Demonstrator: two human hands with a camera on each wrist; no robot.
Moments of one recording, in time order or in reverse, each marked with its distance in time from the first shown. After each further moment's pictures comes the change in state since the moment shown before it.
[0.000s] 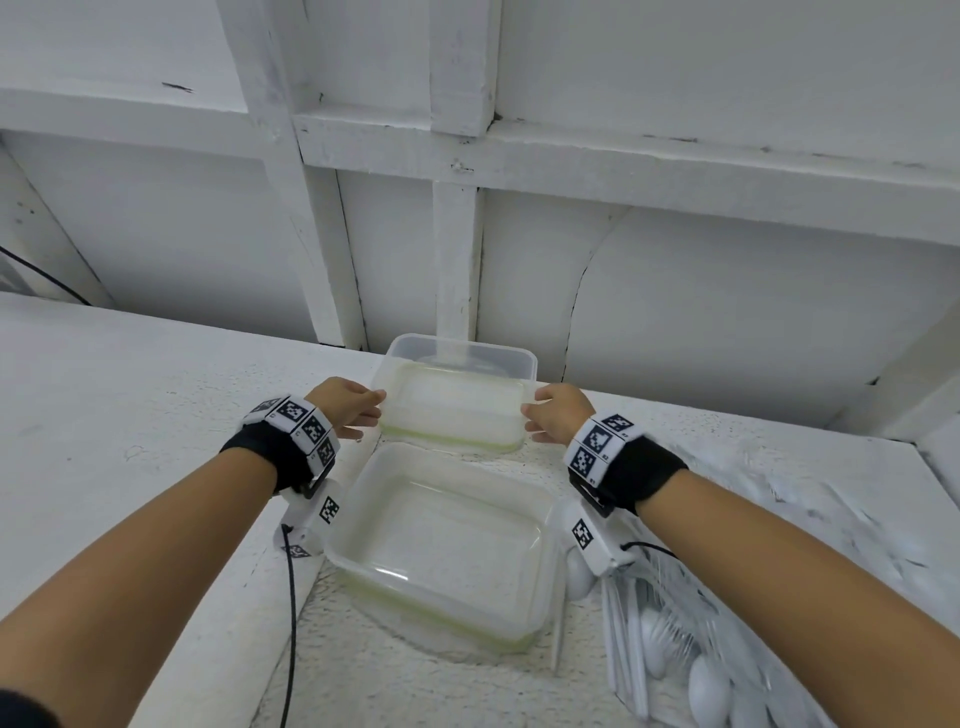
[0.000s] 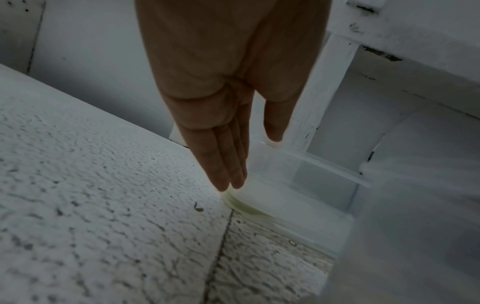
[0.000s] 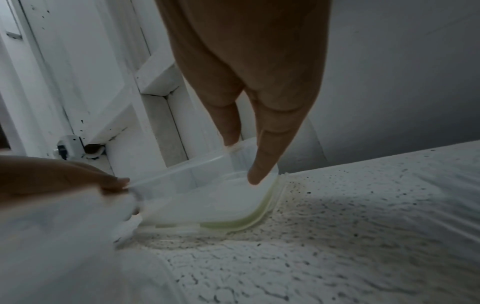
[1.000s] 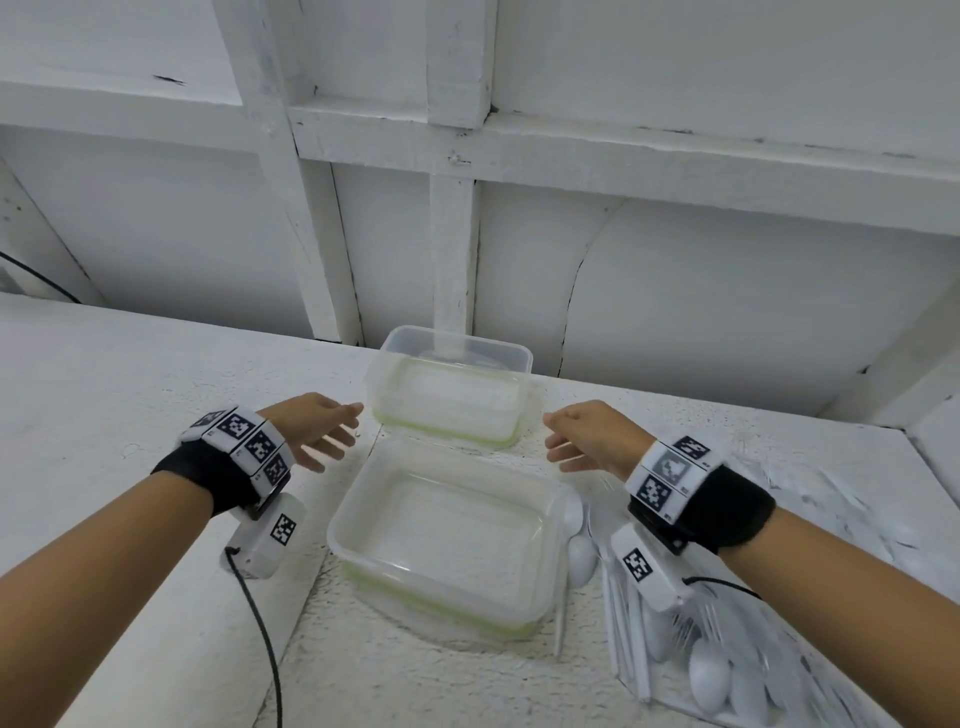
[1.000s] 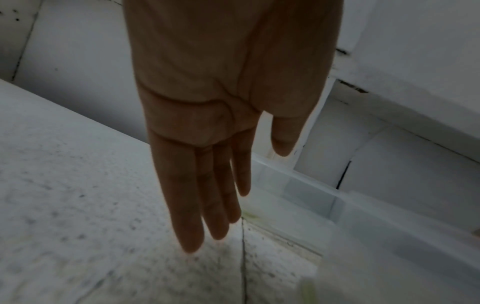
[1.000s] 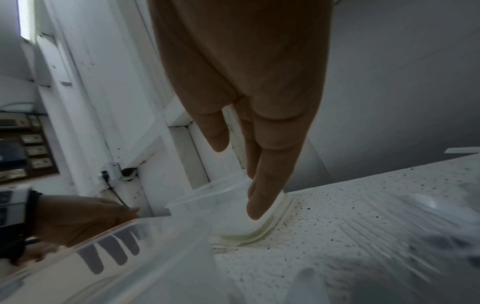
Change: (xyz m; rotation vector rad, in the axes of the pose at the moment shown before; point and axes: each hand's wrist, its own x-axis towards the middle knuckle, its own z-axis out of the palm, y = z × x) left_hand -0.029 -0.012 -0.026 0.176 -0.176 -0.110; right_hand -0.051 0.018 -0.029 -0.006 -0.130 -0.005
